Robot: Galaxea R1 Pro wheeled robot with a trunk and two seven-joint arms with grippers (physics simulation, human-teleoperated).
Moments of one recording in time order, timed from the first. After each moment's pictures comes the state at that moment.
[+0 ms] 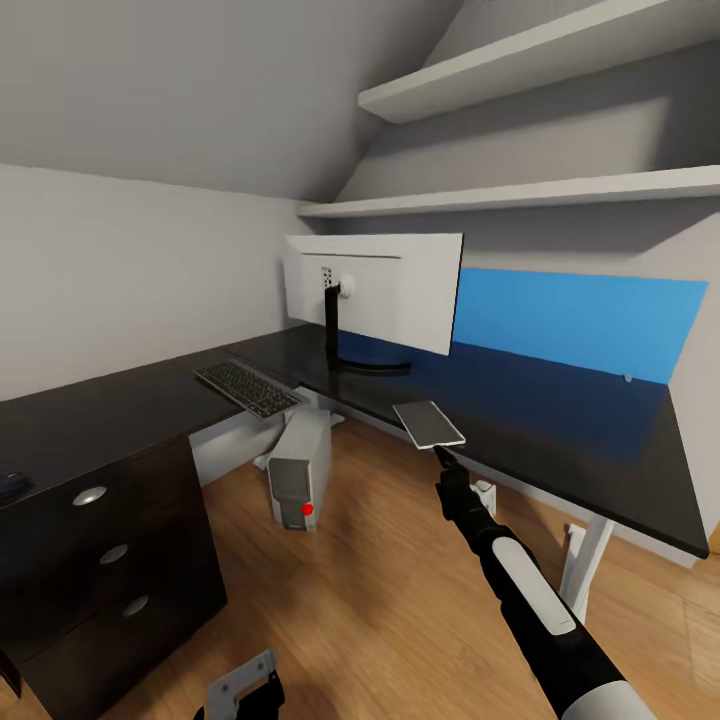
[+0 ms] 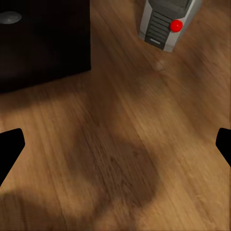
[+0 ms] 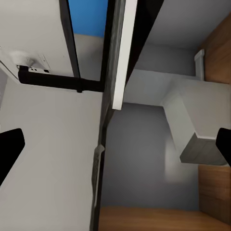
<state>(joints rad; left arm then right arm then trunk) 0.13 0.03 -0.57 -1.54 0.53 0.10 0.98 -0.47 -0.05 0.25 -1.15 -1.59 0.00 -0.04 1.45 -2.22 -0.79</state>
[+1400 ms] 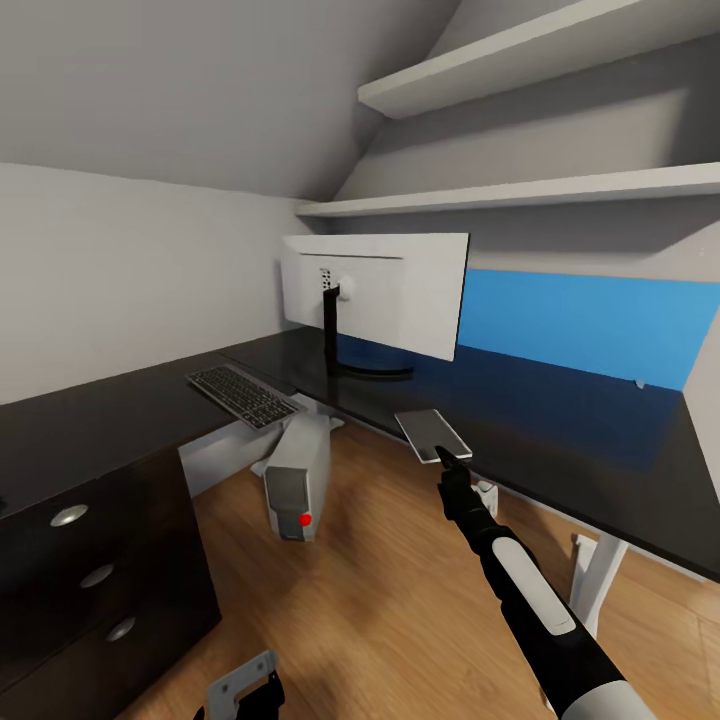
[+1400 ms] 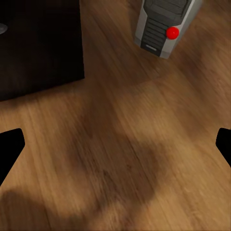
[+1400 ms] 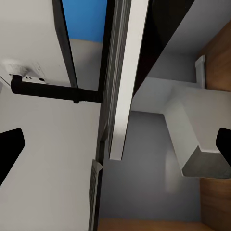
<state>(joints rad) 0.13 0.03 -0.57 -1.54 0.53 0.10 0.98 -0.47 -0.05 0.25 -1.15 -1.59 -0.01 -0.04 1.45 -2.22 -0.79</state>
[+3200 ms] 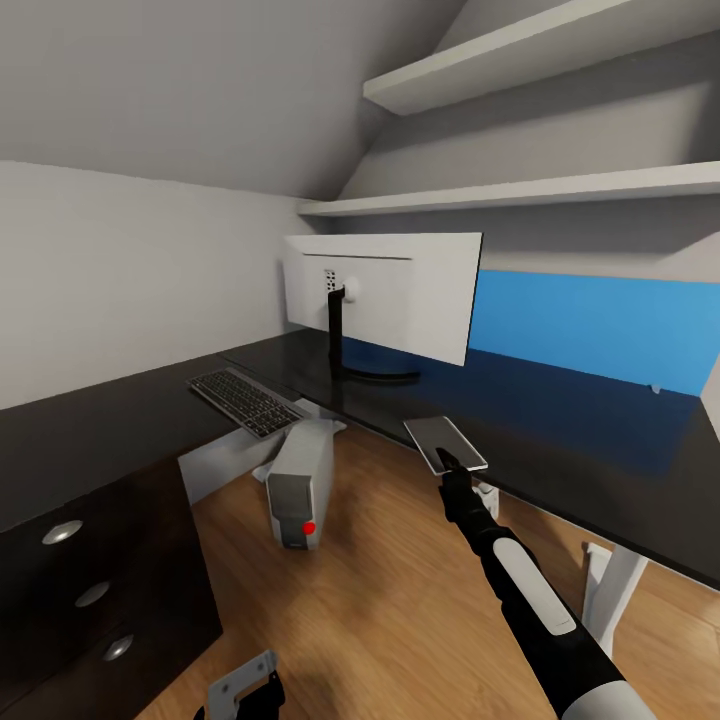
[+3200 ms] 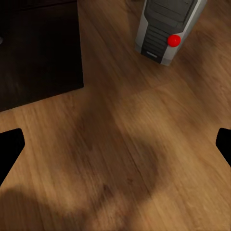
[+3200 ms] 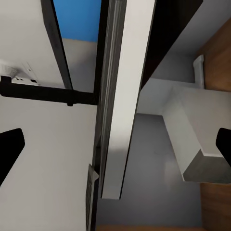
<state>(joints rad) 0.13 0.03 -0.57 -1.54 0.53 0.10 0.98 -0.47 -0.05 0.24 -1.14 -1.59 -0.01 -0.05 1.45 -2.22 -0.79</state>
